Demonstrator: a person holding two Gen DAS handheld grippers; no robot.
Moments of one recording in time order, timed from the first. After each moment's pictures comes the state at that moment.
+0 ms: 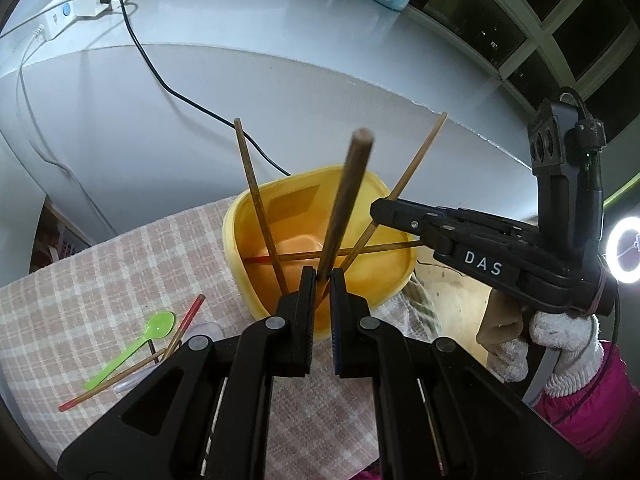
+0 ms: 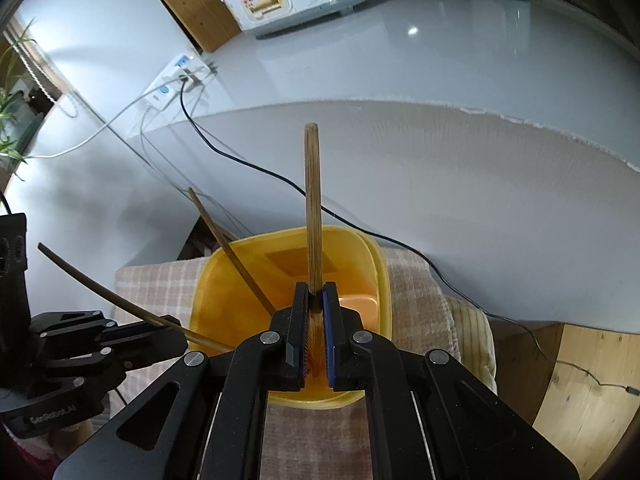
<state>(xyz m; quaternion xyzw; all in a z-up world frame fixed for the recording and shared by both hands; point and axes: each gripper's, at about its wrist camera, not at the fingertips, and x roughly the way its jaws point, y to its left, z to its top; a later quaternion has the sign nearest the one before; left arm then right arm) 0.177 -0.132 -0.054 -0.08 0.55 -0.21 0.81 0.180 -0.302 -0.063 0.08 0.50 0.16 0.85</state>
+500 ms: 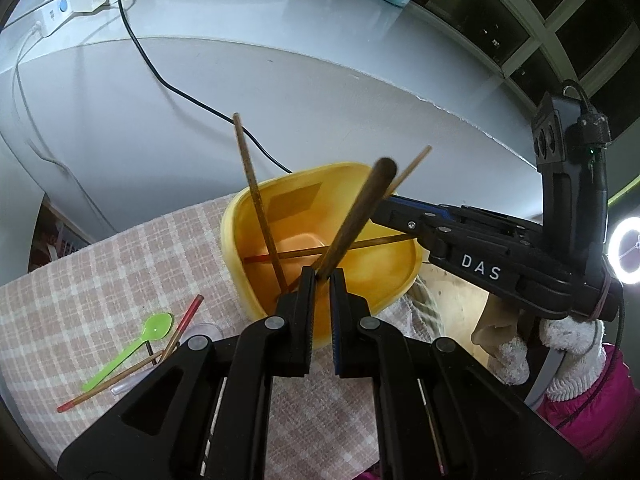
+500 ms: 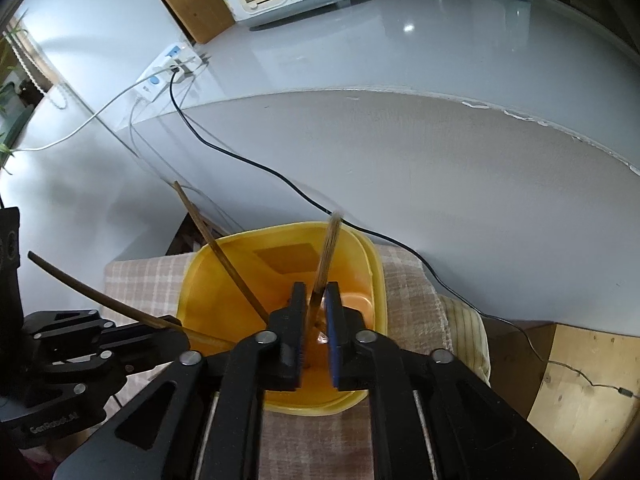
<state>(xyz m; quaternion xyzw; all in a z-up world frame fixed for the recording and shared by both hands) 0.179 -0.131 -0.061 -0.08 0.55 -0.21 0.80 0.183 -0.299 -0.067 0.07 0.51 0.14 0.85</state>
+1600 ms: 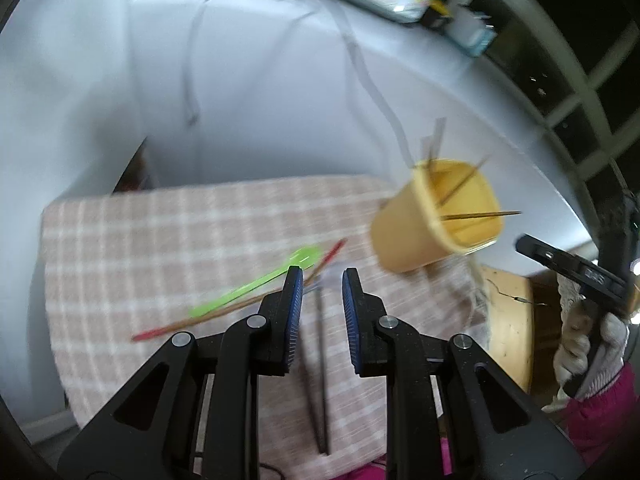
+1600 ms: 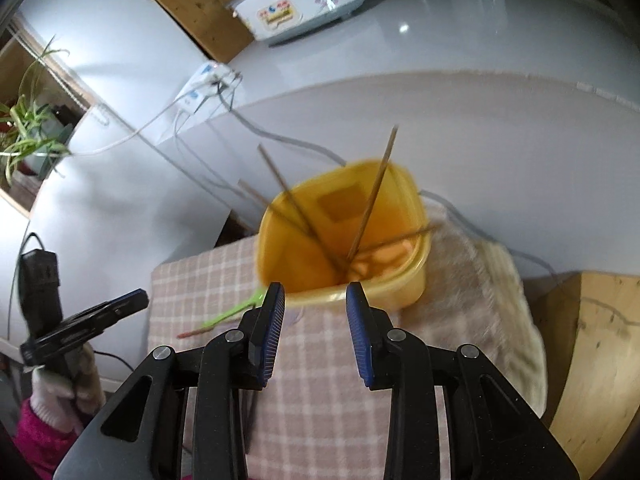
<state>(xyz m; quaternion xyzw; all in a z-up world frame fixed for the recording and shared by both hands) 0.098 0.043 -0.062 -0.14 0.53 -0.11 0.83 0.100 -0.296 -0.046 0.15 0.49 0.16 0.84</state>
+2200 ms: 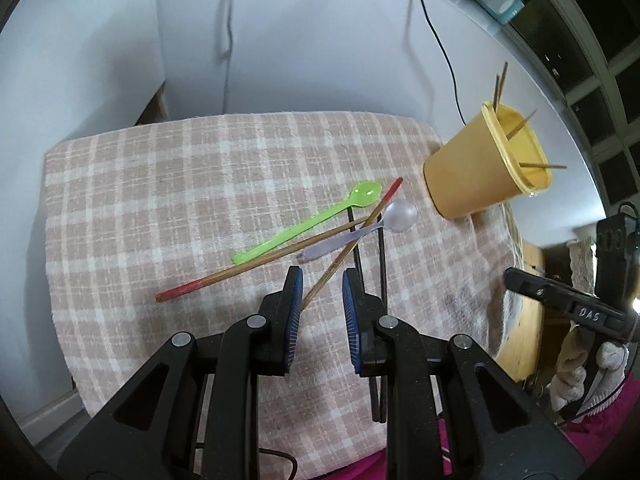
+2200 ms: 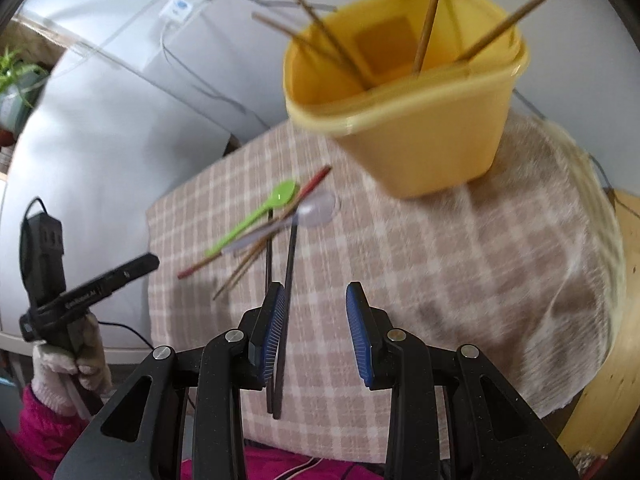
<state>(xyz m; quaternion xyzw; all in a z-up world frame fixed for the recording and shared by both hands) 0.078 0.074 -0.120 -0.12 0.59 -0.11 0.79 0.062 -0.226 -0.131 0.16 0.59 0.16 0.78</state>
